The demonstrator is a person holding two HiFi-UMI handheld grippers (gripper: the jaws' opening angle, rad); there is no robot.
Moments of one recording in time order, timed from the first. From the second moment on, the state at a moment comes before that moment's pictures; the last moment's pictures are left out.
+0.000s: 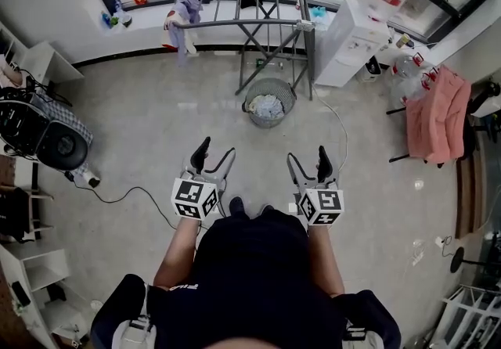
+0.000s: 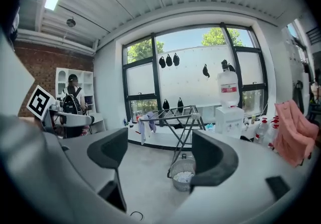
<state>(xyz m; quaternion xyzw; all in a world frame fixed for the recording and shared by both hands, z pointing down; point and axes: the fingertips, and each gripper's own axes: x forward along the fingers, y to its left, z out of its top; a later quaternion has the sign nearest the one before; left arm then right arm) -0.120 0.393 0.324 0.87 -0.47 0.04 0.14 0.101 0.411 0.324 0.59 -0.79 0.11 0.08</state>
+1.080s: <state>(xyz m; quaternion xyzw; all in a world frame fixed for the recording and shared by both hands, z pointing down) -0.119 0.325 0.348 0.86 -0.48 0.03 0.17 0.108 0.339 0.352 0.57 -0.81 0.12 0.10</state>
